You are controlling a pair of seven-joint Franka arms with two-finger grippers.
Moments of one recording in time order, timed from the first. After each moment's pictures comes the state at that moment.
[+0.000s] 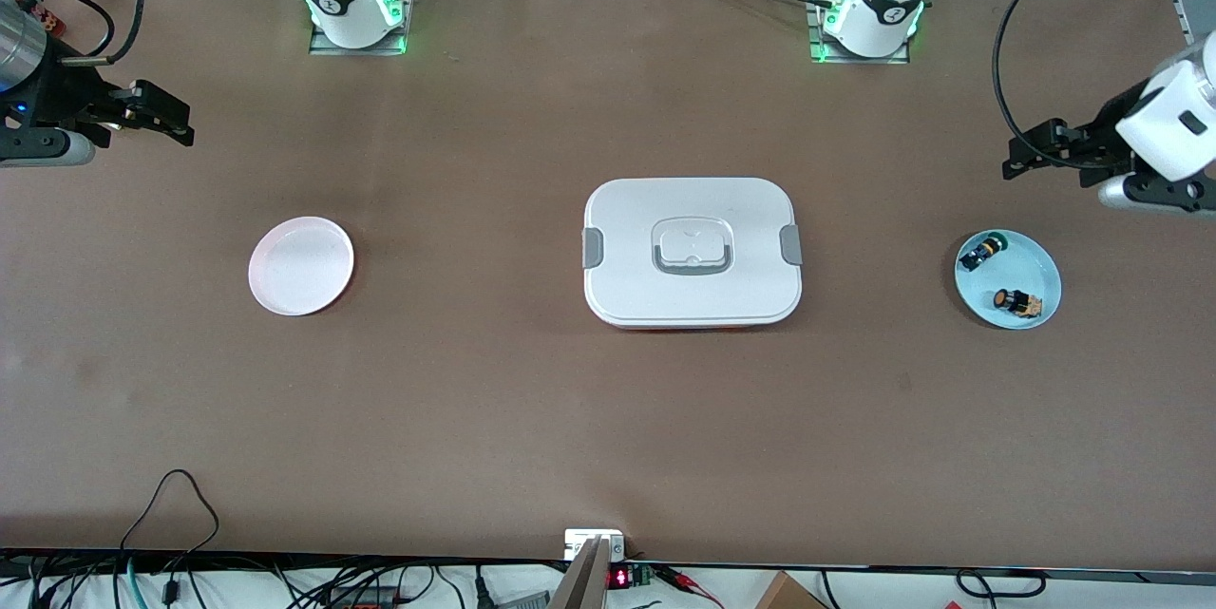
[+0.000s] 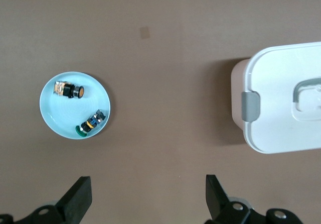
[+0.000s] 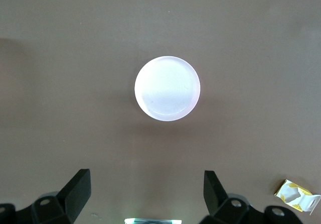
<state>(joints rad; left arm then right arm) 0.18 -0.03 -0.17 -1.74 -0.07 1.63 0.04 0.07 -0.03 -0.03 -1.65 -0.03 1.54 0.00</state>
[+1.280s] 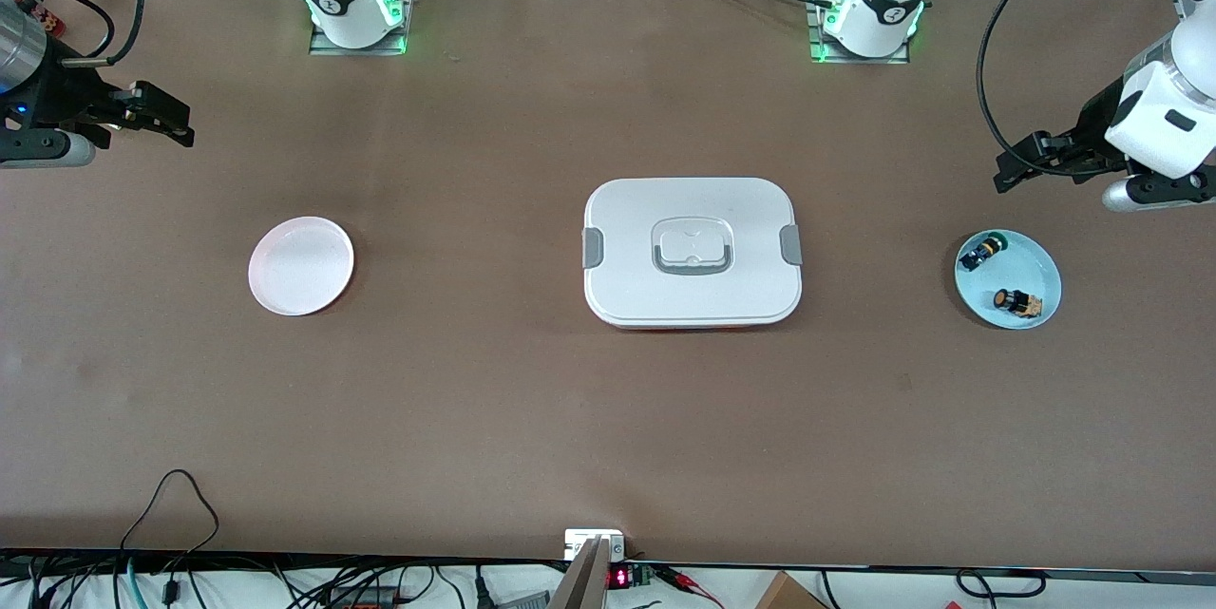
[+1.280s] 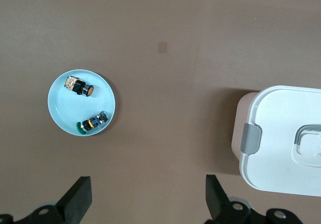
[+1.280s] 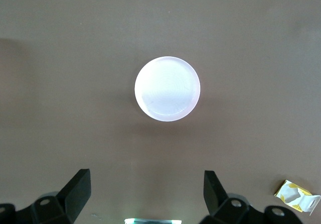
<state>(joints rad) 0.02 0.00 -0.04 -1.69 -0.03 1.66 -0.18 0.07 -0.03 -0.03 -1.65 -0.03 1.54 -0.01</state>
